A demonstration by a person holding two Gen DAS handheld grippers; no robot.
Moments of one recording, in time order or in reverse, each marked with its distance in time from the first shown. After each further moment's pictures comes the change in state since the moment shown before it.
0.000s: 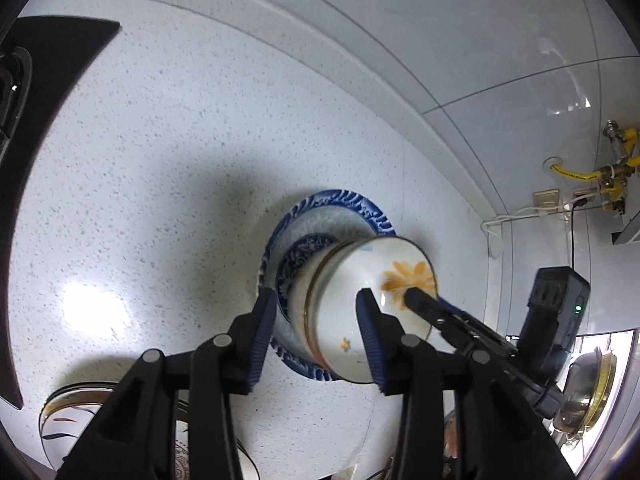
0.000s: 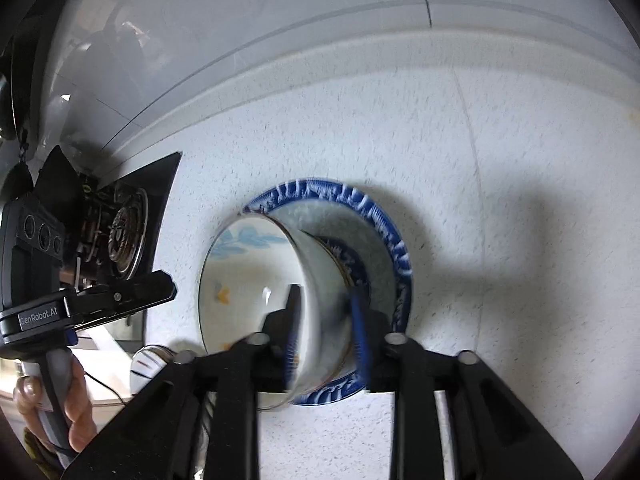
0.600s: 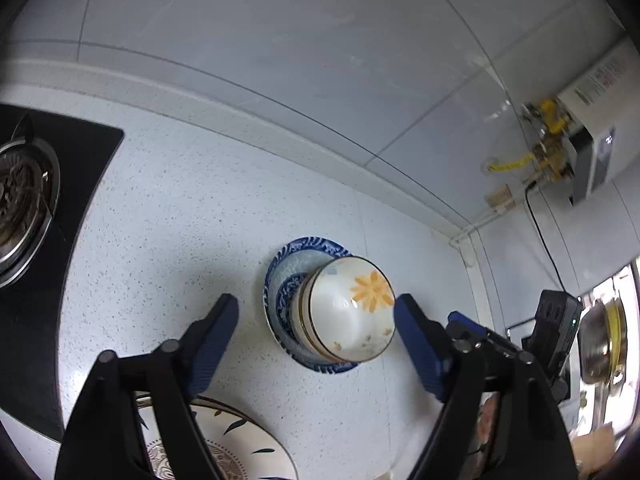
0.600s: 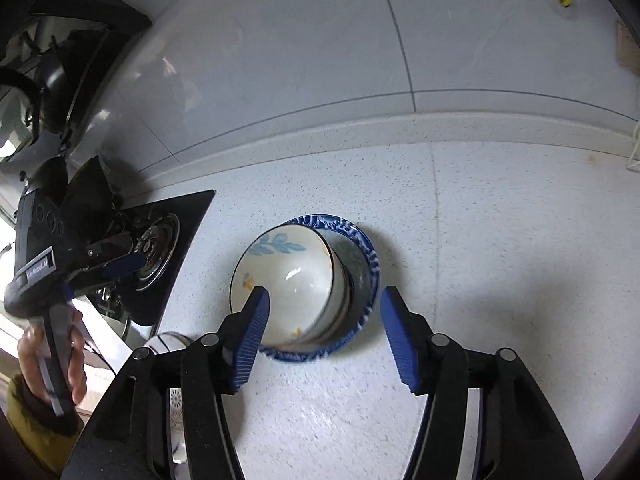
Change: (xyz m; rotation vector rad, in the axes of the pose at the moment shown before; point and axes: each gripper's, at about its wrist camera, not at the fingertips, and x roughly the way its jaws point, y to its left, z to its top) left arm -0.095 -0.004 -0.049 0.248 -0.260 -0.075; right arm -0.087 -0.012 -0.068 -0.080 -0.270 0.010
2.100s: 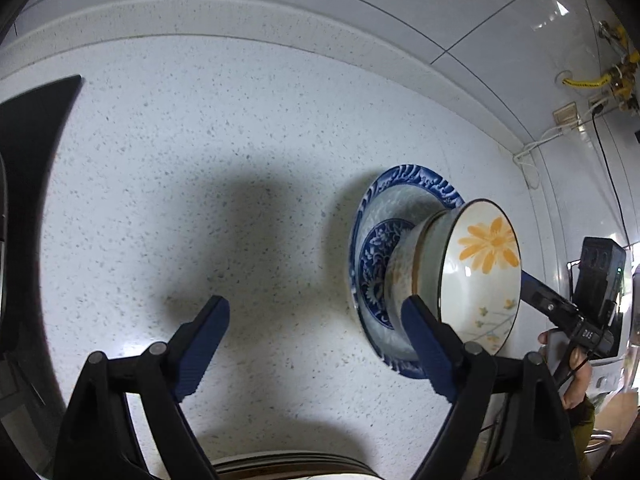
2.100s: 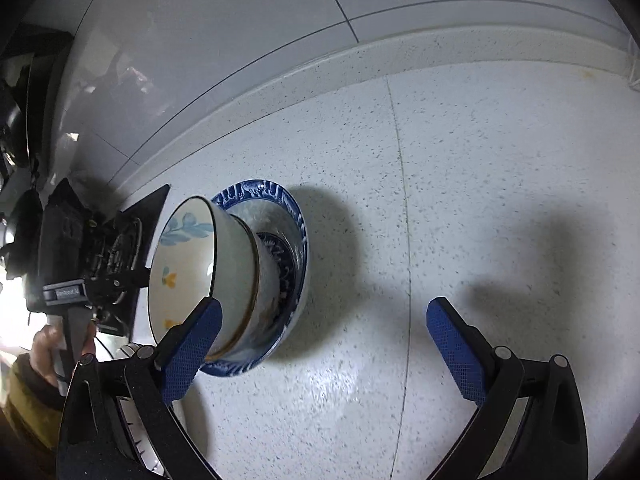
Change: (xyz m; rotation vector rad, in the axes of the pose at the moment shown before) left arm 0.132 0.053 0.019 0.071 0.349 0.144; right arm 0.073 -0.068 -0.008 0.179 0.143 0.049
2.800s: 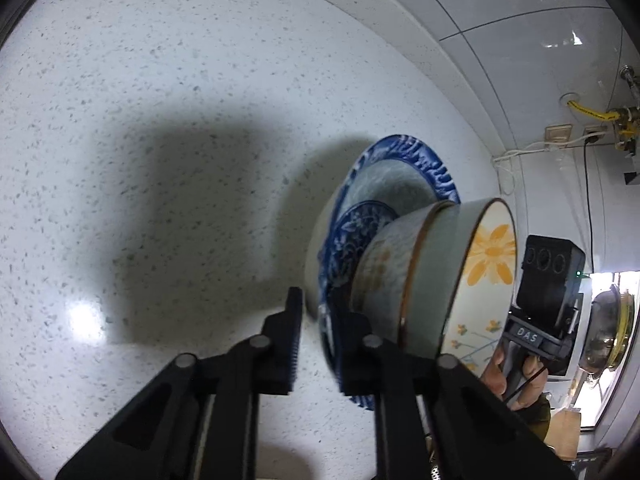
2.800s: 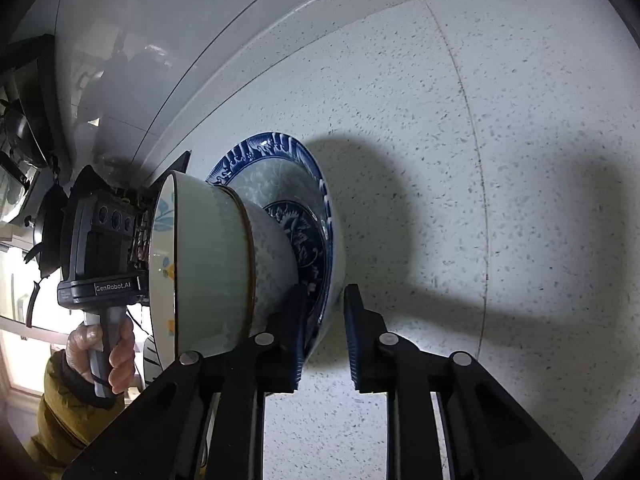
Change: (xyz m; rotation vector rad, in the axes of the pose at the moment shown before) left arm 0.058 0.004 0.009 -0.123 0.124 -0.189; right arm 0.054 -0.005 0.000 0.042 0.201 0.163
